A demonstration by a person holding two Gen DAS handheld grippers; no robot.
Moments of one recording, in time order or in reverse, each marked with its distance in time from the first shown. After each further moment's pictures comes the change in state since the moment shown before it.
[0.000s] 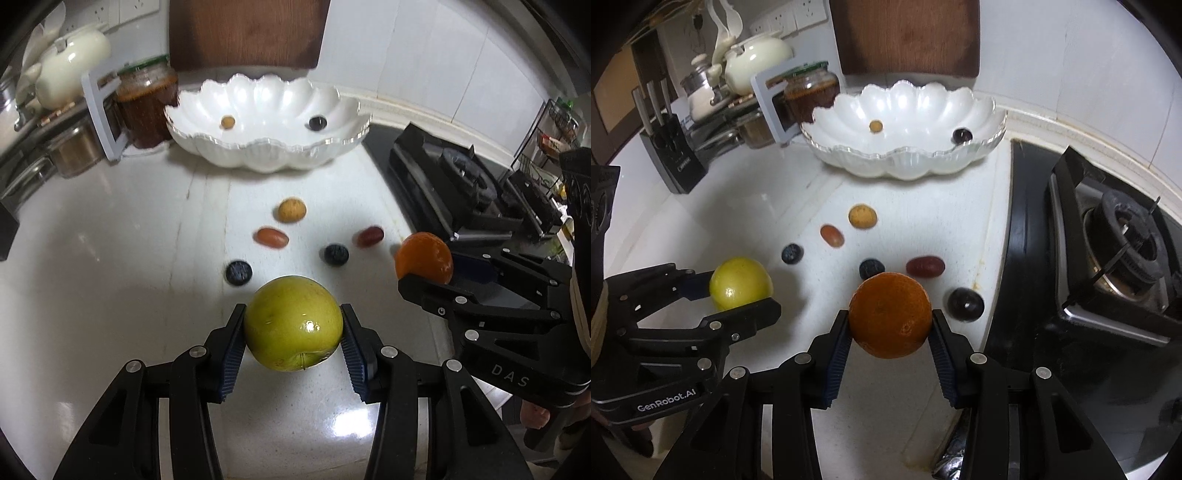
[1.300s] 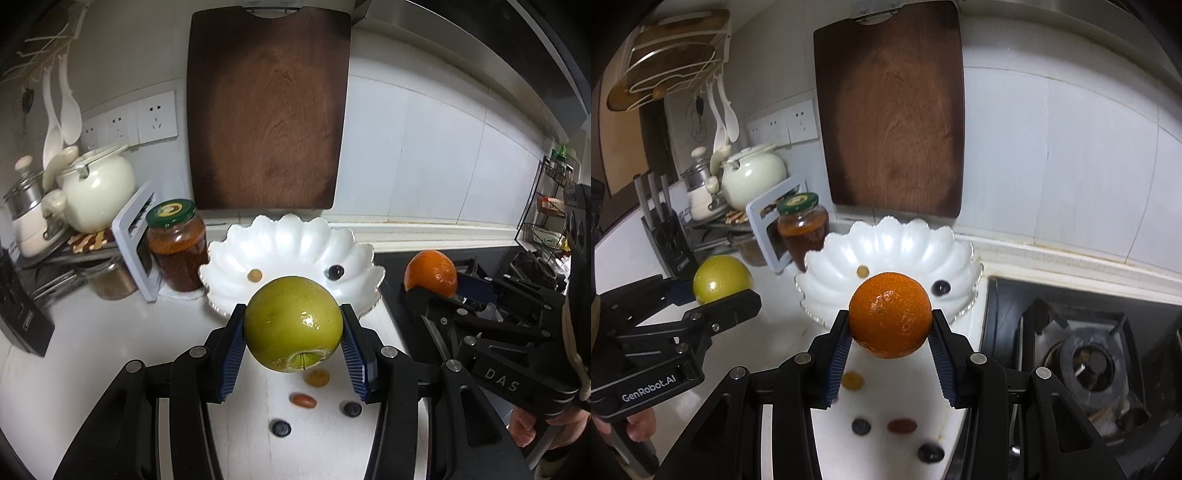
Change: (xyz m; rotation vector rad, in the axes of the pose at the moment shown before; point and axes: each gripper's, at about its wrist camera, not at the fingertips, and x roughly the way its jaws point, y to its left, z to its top) left arm -0.068 0.013 0.110 0.030 -0.348 0.070; right arm -0.058 0.000 0.100 0.002 -0.349 -0.052
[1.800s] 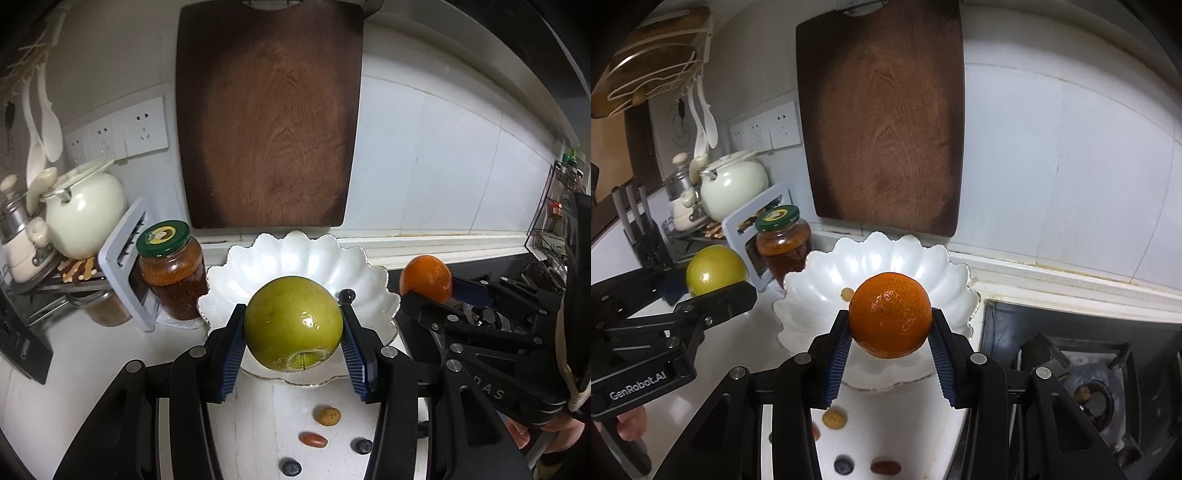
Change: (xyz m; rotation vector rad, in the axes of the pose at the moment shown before) left arm 0.040 0.009 0.037 0.015 0.019 0.013; right arm 0.042 -0.015 0.033 -0.007 0.017 -0.020
